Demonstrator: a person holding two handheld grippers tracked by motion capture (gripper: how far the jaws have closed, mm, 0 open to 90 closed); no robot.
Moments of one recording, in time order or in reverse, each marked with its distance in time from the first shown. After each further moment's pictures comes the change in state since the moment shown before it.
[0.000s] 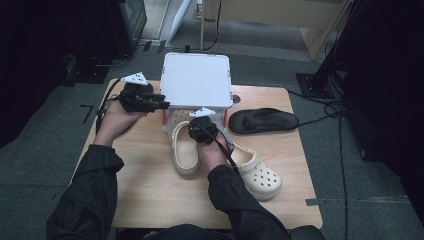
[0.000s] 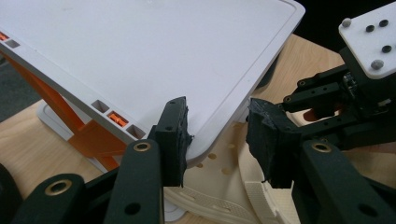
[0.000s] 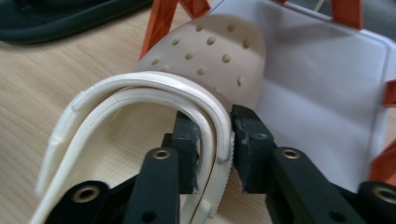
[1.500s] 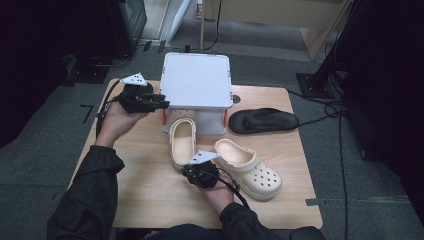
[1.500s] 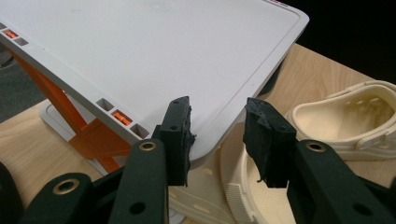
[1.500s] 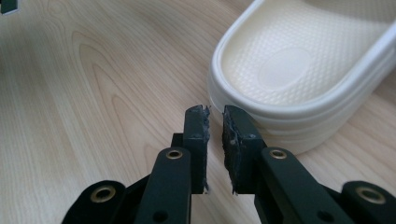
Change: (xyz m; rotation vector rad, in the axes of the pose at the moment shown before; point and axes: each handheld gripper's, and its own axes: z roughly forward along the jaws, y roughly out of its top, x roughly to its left) left arm 0.000 -0.004 0.001 -0.037 0.007 -0.039; right arm 0.045 -0.099 -0.045 0.023 0.361 -0.122
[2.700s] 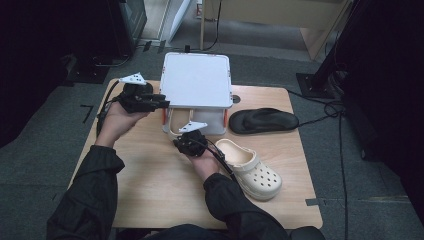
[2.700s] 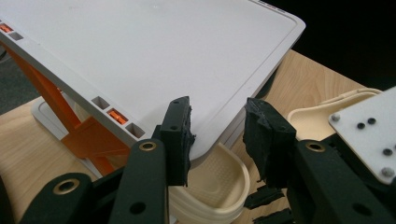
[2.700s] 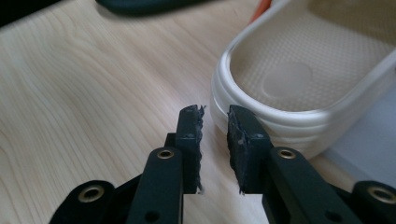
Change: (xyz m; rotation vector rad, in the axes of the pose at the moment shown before) left arm 0.002 -0.001 0.000 -0.012 -0.020 -0.036; right arm -0.048 0.066 0.052 -0.044 -0.068 0.029
